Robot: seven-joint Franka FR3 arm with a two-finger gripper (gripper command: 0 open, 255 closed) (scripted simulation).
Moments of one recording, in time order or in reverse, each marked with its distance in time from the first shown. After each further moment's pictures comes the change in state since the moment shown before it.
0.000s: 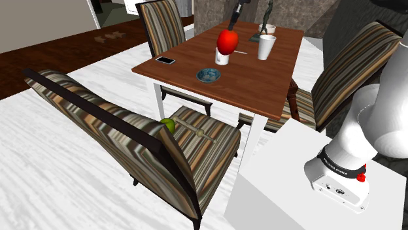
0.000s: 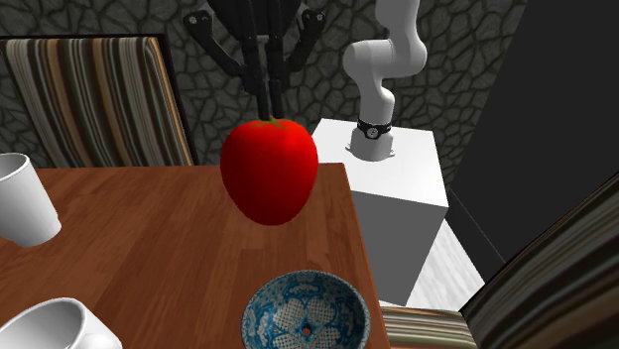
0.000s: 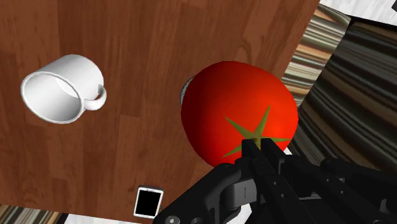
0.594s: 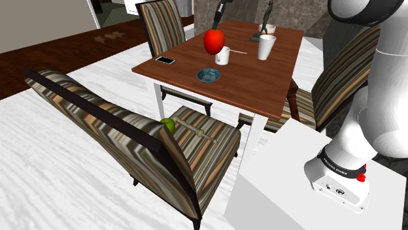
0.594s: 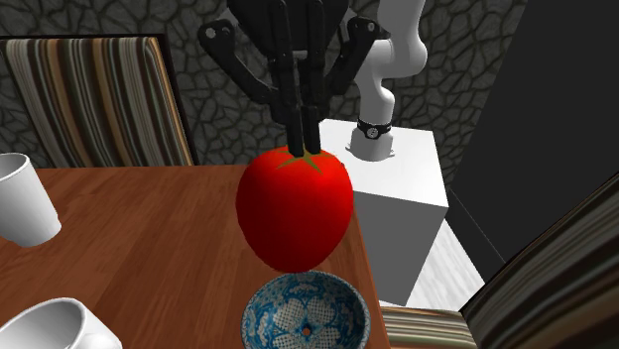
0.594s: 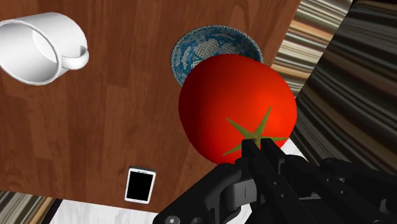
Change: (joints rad) arm -0.018 0.186 0.042 0.223 0.091 -0.057 0.063
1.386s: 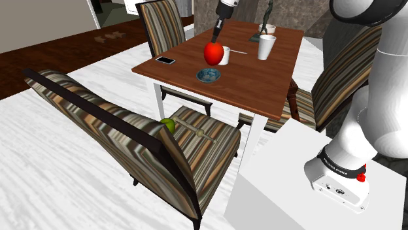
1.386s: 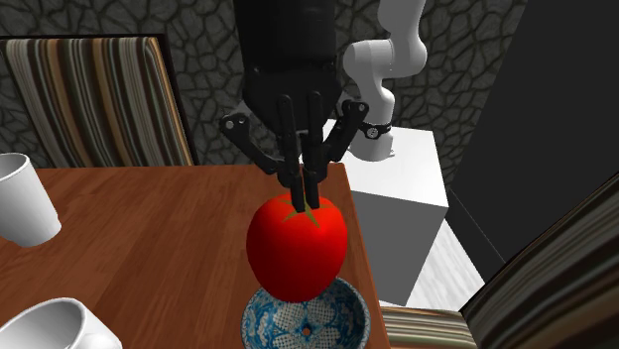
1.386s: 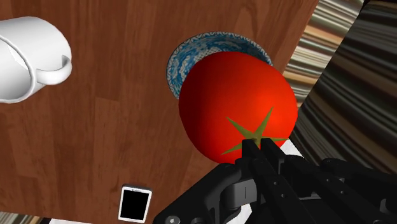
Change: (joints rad) arm 0.026 -0.007 0.008 -0.167 0.013 0.155 -0.039
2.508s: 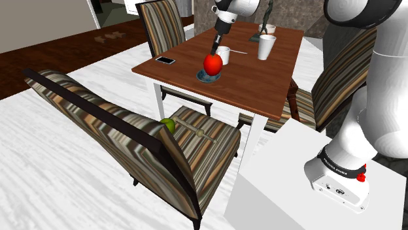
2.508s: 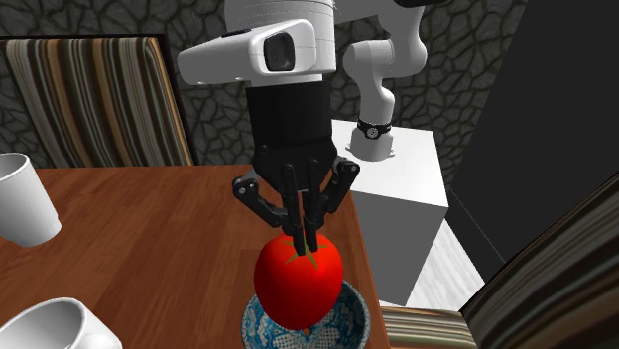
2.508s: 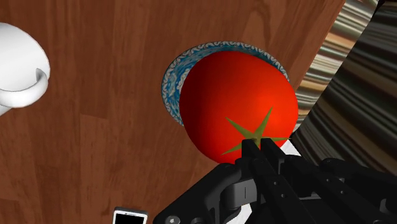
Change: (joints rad) arm 0.001 0.034 0.020 -0.118 0.047 0.139 -0.055
